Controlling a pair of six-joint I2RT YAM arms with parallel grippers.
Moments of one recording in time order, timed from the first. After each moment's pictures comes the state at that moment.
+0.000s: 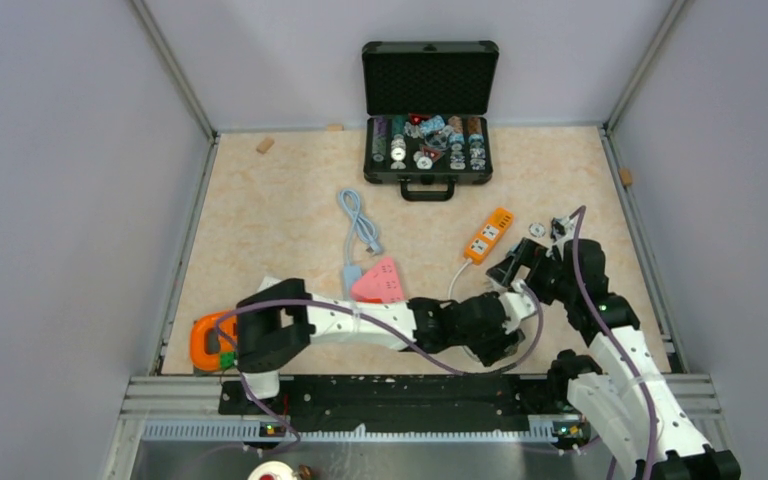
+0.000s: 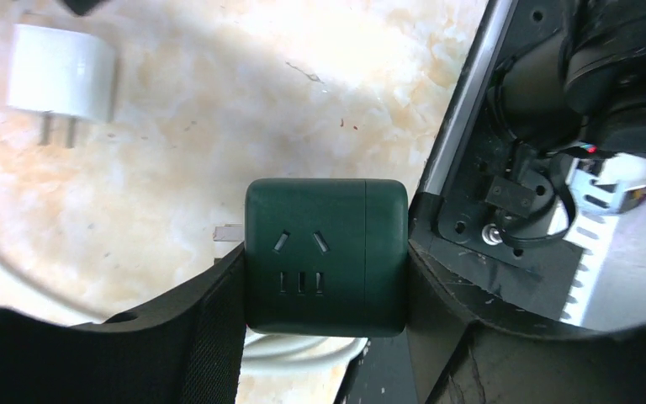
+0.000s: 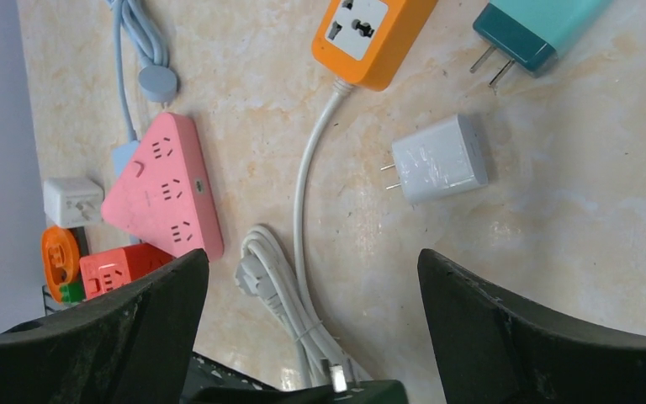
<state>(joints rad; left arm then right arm) -1.40 1.88 1.25 -0.05 -0.09 -0.21 0.15 0.67 0.50 -0.48 -0.29 0.62</state>
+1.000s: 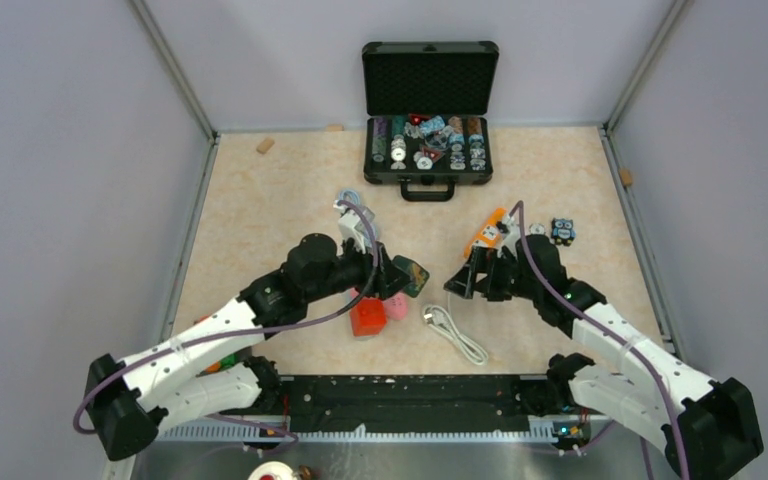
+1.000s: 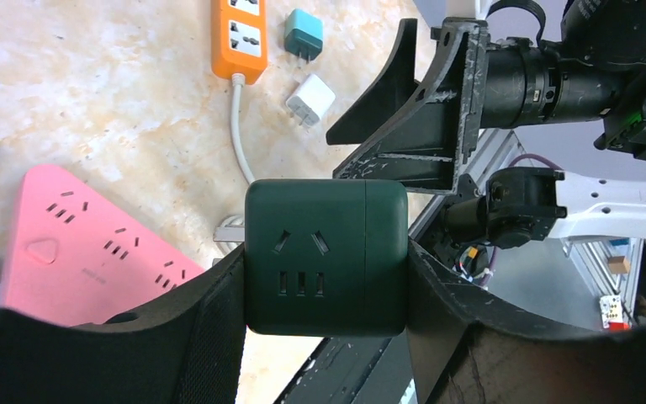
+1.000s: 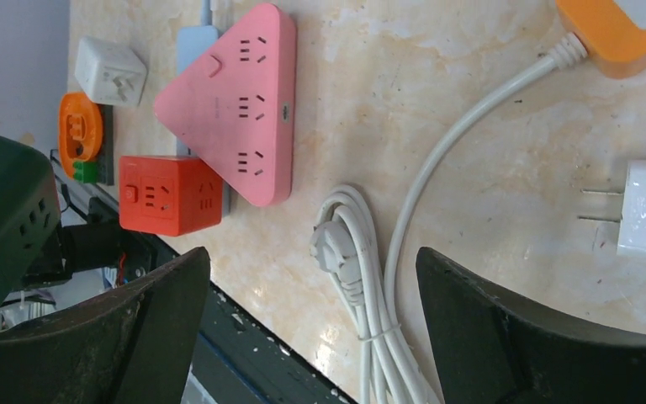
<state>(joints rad) -0.87 0.97 0.73 -0.07 0.17 -0.60 0.52 0.87 0.51 -0.25 -0.29 0.63</state>
